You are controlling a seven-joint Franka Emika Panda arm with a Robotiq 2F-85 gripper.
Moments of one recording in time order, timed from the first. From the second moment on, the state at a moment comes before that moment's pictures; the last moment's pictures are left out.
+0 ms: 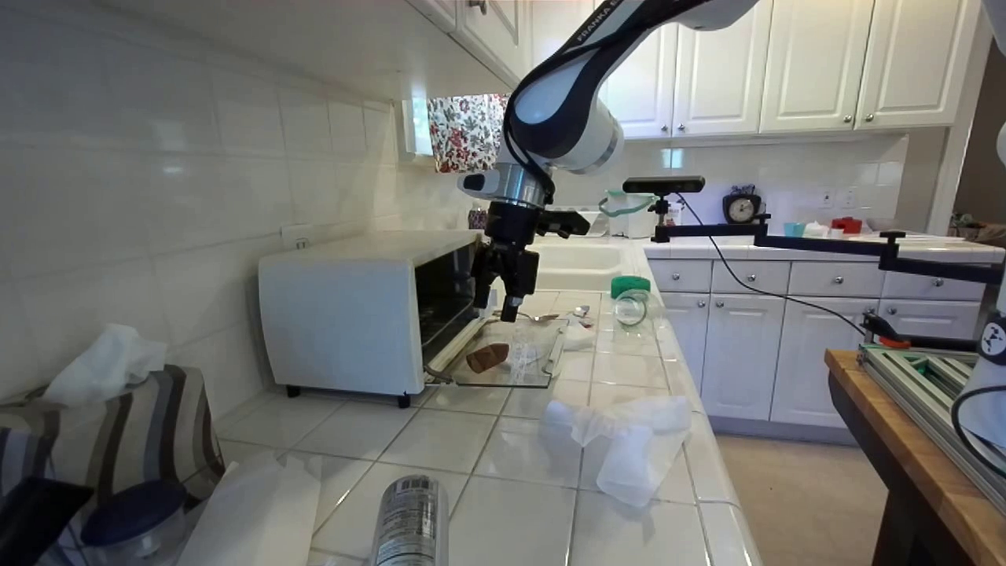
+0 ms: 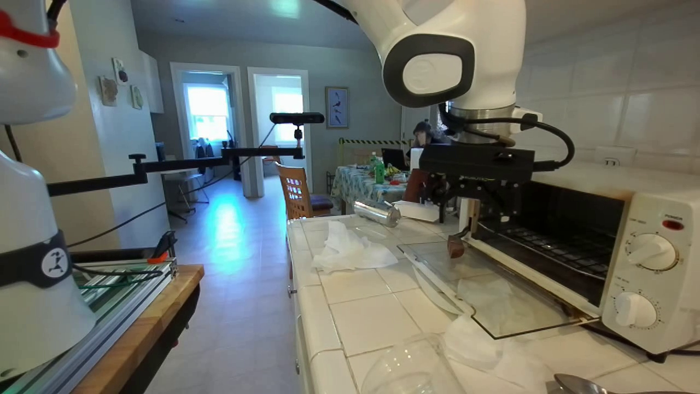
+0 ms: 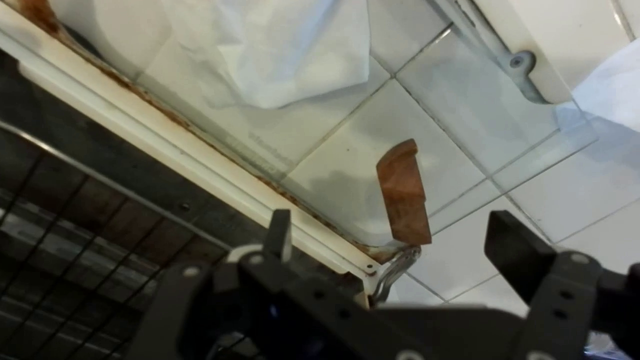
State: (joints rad) arm -0.10 0.44 0.12 -1.97 0.34 2.55 -1.16
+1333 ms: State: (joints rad) arm -0.10 0.57 0.17 -1.84 0.24 2.46 -1.16
